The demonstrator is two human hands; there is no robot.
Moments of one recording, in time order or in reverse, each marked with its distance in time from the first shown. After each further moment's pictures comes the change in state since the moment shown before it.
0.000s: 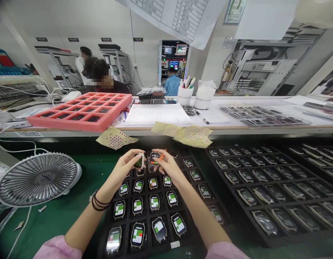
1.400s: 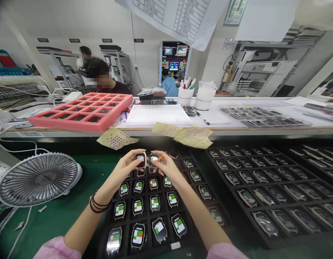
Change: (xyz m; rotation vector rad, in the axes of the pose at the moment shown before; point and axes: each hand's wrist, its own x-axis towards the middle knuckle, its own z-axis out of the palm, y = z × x) left_hand 0.000 -0.006 -0.003 -0.026 -0.058 0.055; right_hand 0.003 0.009 0.000 0.001 -0.042 -0.013
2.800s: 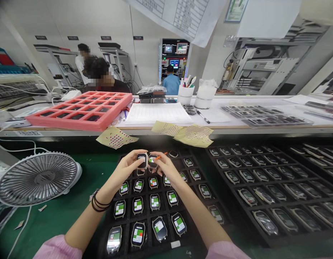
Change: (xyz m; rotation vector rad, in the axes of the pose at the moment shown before) left_hand 0.001 -0.001 0.004 -0.014 -0.021 -0.027; right_hand 0.004 0.014 0.002 0.037 0.034 0.047
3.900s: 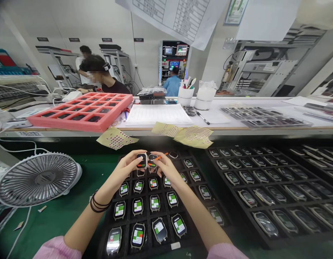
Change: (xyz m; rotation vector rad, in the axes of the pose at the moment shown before) left_hand -0.001 0.001 -0.004 0.032 0.007 -0.017; right_hand -0.003 -0.005 0.001 0.001 -0.005 -0.019
